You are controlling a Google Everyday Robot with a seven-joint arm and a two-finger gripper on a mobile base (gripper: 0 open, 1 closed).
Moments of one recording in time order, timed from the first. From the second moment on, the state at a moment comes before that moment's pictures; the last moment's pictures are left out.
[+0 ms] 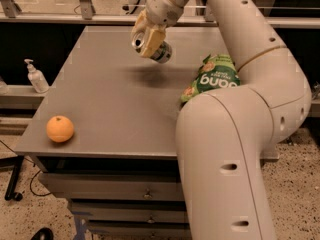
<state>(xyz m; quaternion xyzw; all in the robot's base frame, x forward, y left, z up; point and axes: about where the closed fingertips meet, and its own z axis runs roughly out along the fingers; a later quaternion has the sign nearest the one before) 0.703 0.041 0.917 -0.80 0.51 0.15 0.27</state>
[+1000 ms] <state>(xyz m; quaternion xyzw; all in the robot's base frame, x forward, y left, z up) 0.656 0.050 0.872 -0.90 0.40 0.10 0.17</state>
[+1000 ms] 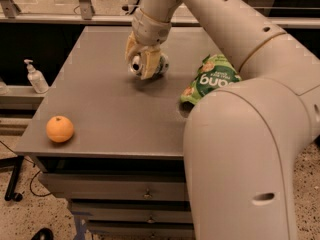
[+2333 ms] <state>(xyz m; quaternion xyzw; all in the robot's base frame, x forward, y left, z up) 0.618 0.048 0.840 -0.92 0.35 0.10 0.12</state>
